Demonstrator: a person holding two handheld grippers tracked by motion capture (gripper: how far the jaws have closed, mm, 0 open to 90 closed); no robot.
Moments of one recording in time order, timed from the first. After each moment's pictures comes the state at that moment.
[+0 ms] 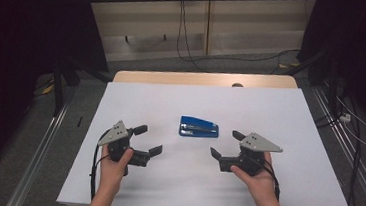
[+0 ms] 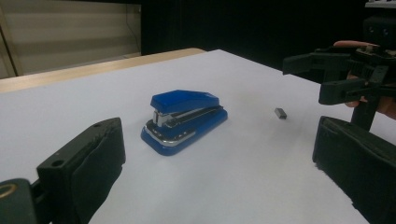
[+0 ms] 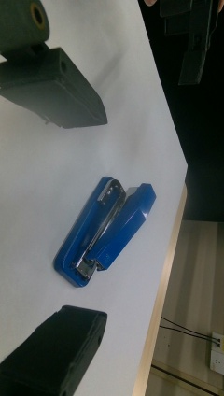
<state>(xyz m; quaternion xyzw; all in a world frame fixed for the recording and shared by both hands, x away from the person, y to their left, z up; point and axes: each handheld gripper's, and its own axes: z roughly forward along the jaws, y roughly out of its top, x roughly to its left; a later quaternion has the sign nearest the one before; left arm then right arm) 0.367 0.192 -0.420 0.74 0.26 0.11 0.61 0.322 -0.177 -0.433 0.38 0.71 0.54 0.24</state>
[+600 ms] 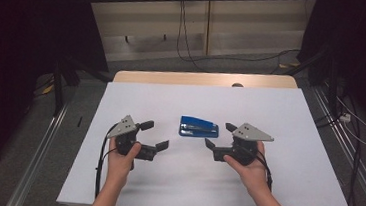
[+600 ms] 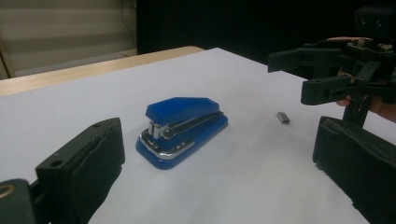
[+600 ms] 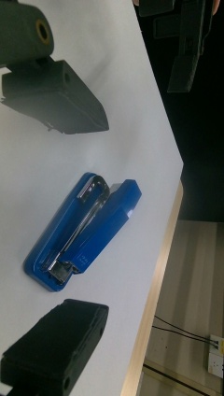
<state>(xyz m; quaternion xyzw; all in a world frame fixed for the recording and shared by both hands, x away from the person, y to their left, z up) 0.382 0.174 -0.418 0.75 0.26 0.11 0.60 0.346 -0.164 -0.426 0.38 0.71 0.54 0.24</state>
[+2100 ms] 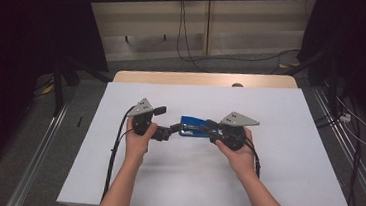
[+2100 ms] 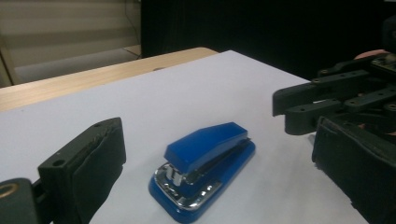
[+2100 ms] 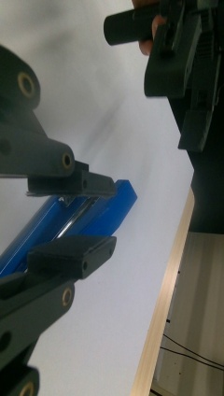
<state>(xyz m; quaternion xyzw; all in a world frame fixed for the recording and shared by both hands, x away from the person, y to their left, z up) 0.441 0.136 -0.419 0.75 0.28 0.11 0.59 0.385 -0.145 -0.428 0.37 0.73 0.53 0.21</state>
